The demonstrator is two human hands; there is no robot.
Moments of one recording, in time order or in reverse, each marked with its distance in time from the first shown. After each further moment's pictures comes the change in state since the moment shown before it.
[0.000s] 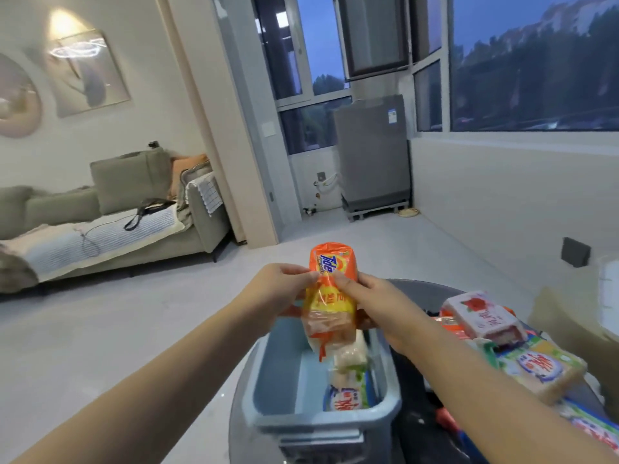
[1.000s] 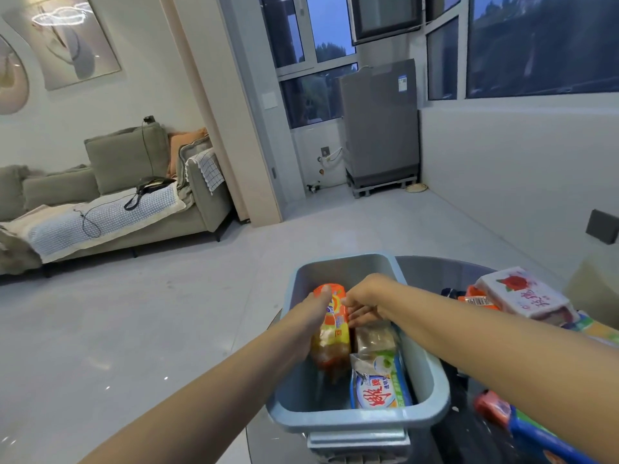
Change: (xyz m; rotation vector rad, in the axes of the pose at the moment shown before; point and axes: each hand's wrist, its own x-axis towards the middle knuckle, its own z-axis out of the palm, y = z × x) left_hand 0.067 -0.103 0.024 -0.188 0.003 -0.384; right_hand 0.103 0.048 0.039 -0.227 -0.030 0.580
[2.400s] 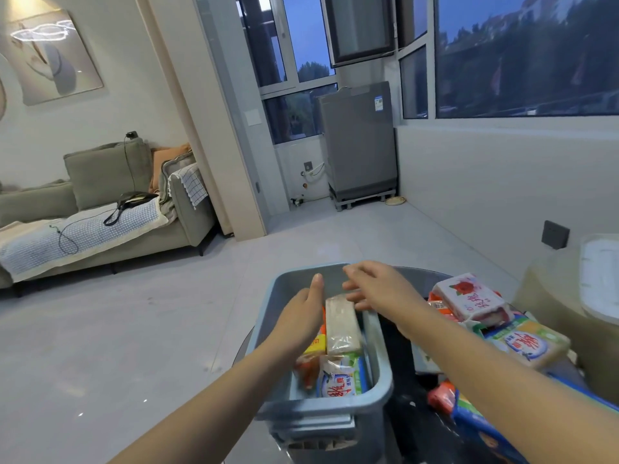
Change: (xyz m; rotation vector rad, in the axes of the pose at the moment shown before) left_hand -0.046 0.011 0.034 0.300 0.099 0.456; right_hand -0.090 0.035 -0.048 0.097 0.256 -0.609
